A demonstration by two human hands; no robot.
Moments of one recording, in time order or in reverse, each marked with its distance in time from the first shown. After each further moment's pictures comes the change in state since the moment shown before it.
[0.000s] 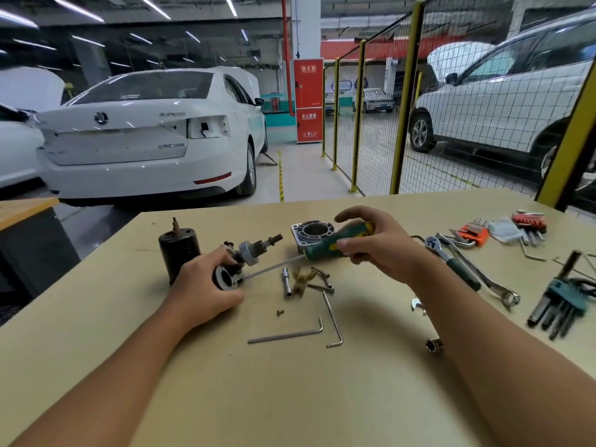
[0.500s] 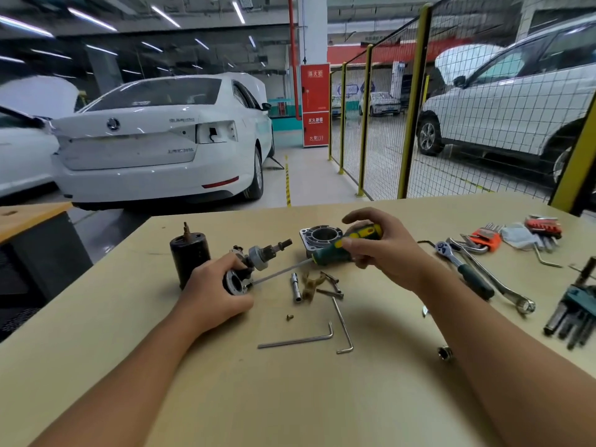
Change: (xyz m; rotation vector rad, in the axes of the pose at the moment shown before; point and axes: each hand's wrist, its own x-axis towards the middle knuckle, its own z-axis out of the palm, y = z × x) left_hand -0.001 0.003 -0.001 -0.013 -0.007 -0.009; right_hand 0.006 0.006 0.005 0.045 0.012 -0.087
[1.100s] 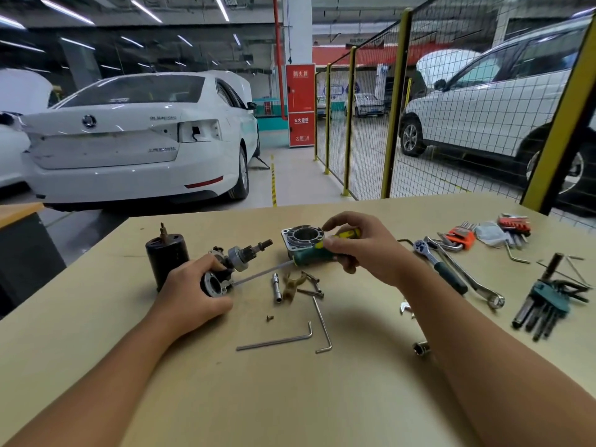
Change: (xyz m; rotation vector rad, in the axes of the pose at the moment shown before) left_hand 0.002 -0.007 0.005 0.027 0.024 0.021; right_hand -0.002 -0.004 -0.005 -0.127 -0.021 0.008
